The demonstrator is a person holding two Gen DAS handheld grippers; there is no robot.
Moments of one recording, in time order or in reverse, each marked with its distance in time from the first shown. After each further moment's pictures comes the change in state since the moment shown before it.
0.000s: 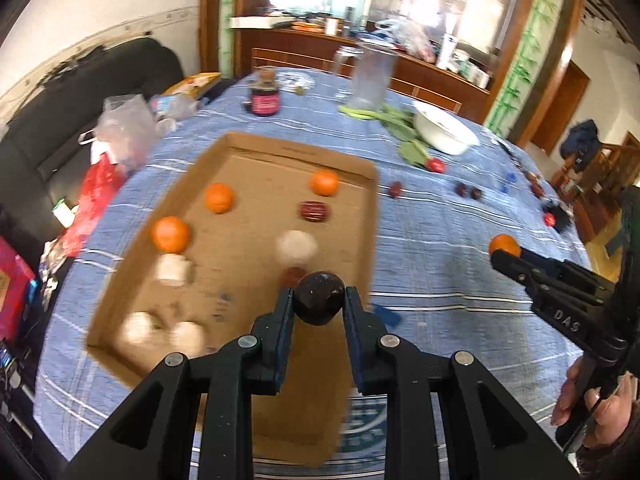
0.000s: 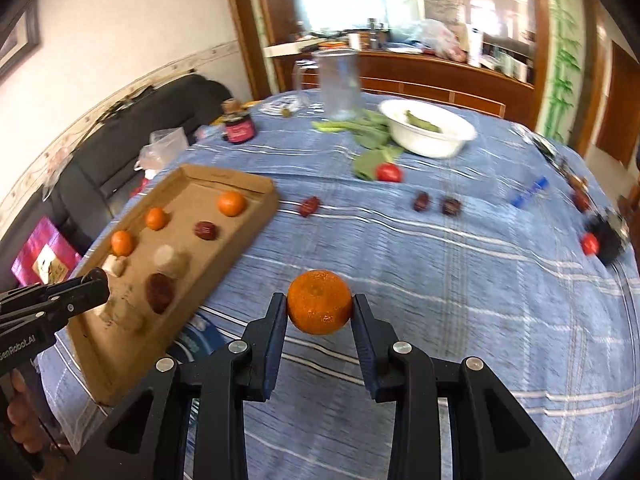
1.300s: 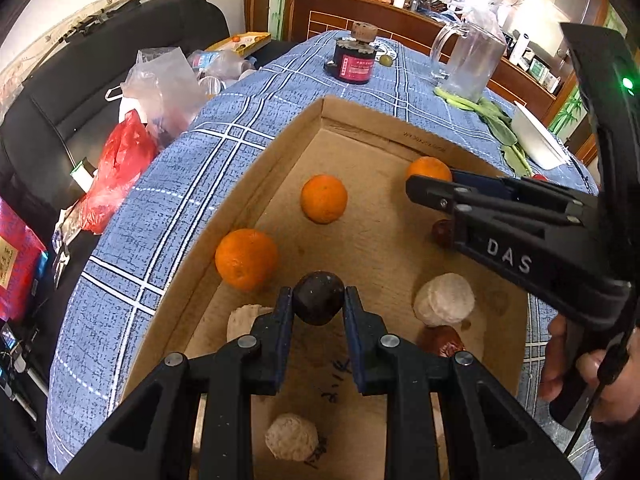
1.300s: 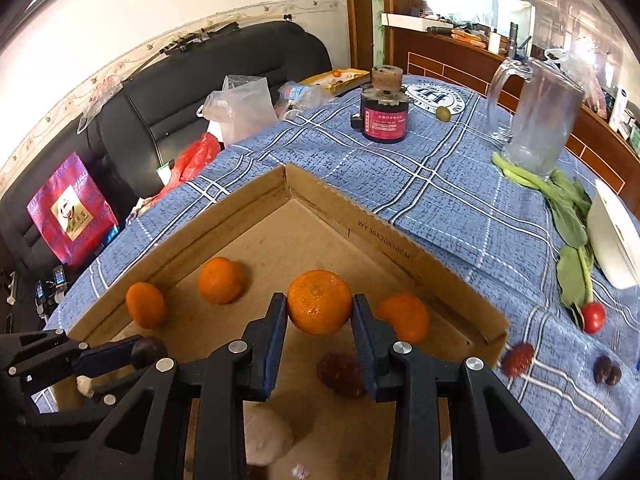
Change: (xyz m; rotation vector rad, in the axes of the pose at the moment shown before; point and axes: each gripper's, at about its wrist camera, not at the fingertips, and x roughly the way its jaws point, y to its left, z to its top) left arm 0.083 0.081 0.032 -0.102 0.118 0.085; right arm 0.160 0.140 0.094 -0.273 0.125 0.167
